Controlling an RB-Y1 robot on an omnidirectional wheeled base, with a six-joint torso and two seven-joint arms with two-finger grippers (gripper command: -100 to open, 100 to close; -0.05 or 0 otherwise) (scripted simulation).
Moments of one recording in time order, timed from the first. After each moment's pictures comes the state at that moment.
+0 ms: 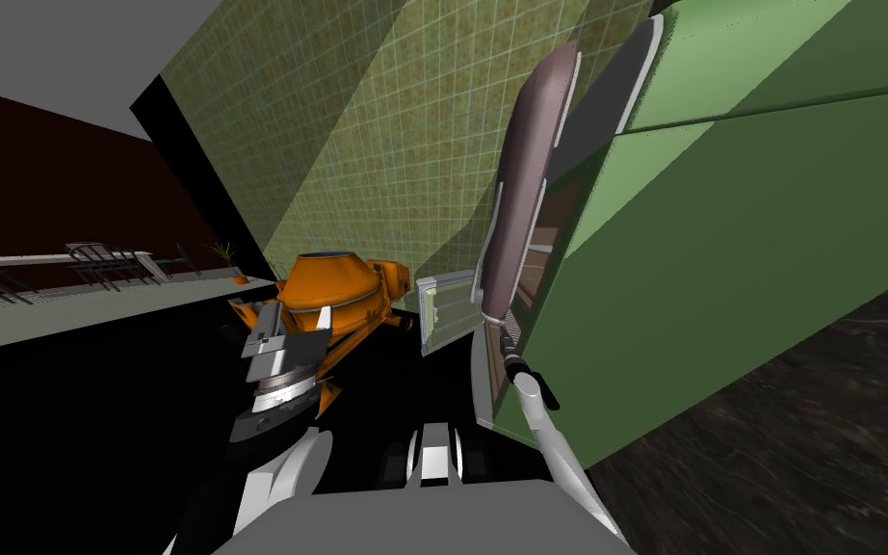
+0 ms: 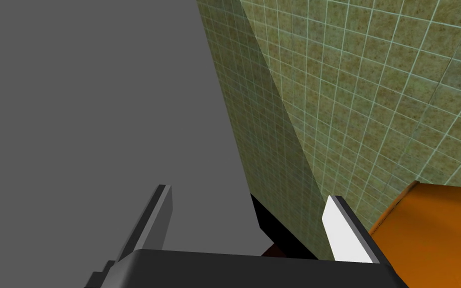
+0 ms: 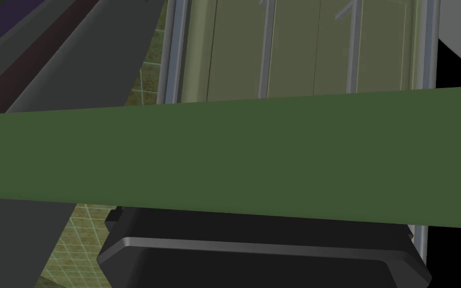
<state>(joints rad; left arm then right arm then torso) 0.54 -0.05 0.01 -2.36 0.11 -0.58 0.07 0.02 -0.14 -0.15 -1.43 -1.35 -0.05 -1.76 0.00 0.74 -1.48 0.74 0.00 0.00</state>
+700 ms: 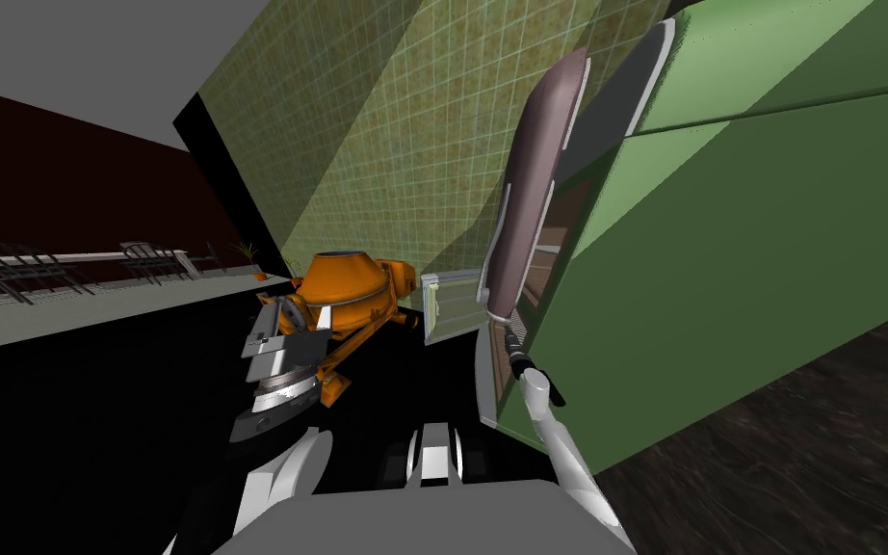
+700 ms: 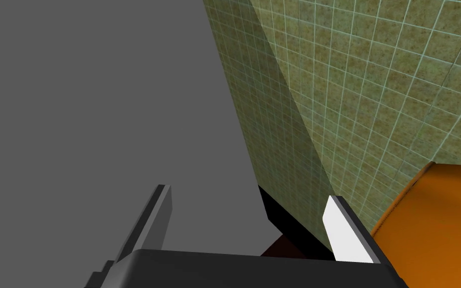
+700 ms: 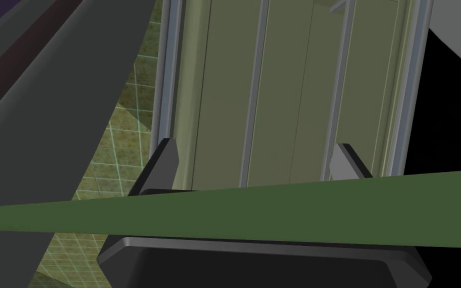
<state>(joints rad) 0.54 -0.05 0.01 -2.36 0.11 -0.58 0.07 -0.04 -0.12 -0.28 -1.37 -1.48 0.05 -1.57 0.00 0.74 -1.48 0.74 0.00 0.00</state>
